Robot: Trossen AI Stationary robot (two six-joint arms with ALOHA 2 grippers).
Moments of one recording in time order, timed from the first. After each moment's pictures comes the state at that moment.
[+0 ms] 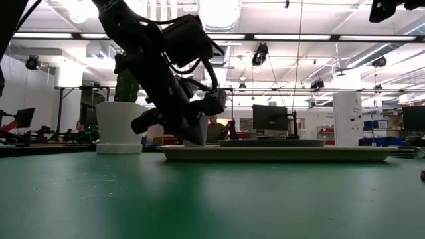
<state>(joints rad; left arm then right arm) -0.06 1.87 1.02 -0.10 -0.69 -1.11 0.40 0.09 0.43 -0.21 0.34 -0.25</state>
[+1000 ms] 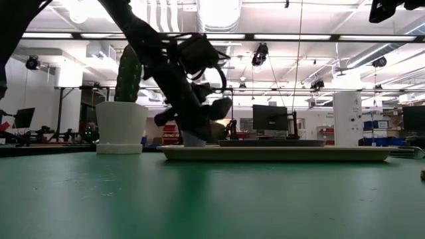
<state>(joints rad) 0.16 1.89 1.08 -0.03 -0.51 -0.65 0.40 0.10 0.42 -0.21 0.34 -0.25</state>
